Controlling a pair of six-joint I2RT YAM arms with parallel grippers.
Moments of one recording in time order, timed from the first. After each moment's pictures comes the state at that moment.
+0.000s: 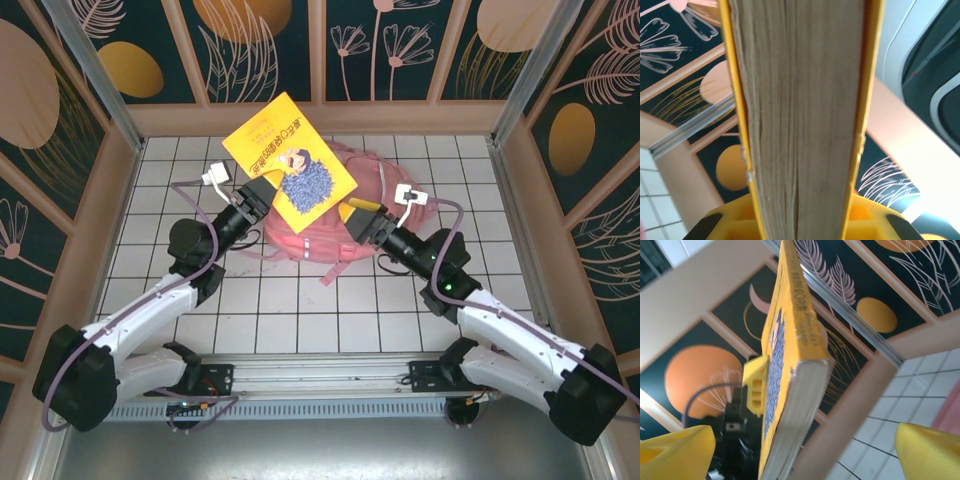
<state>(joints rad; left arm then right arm) -0.56 1.14 0.64 1.00 0.30 -1.24 0.73 0.94 0.59 0.66 -0.24 0.94</state>
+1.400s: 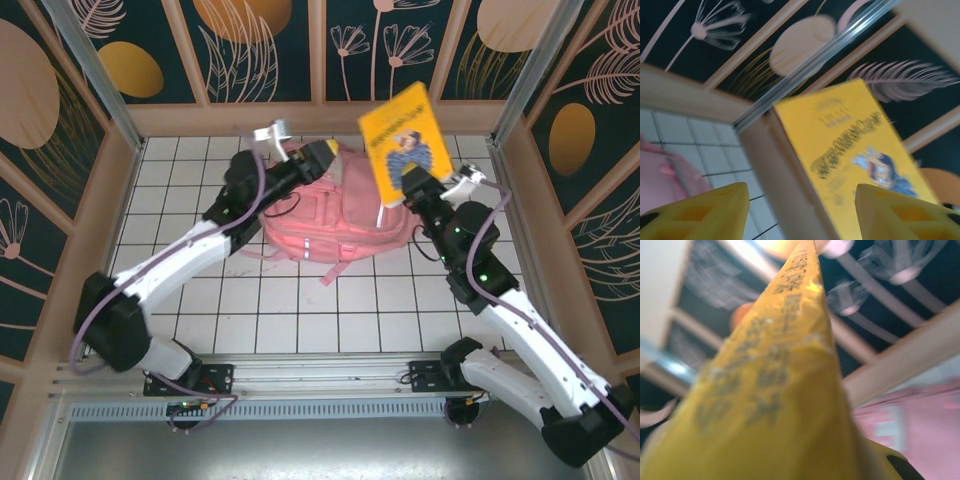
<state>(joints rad) -0.64 1.53 1.23 0.33 0.24 -0.91 0.54 0.81 0.84 0.02 0.26 0.84</state>
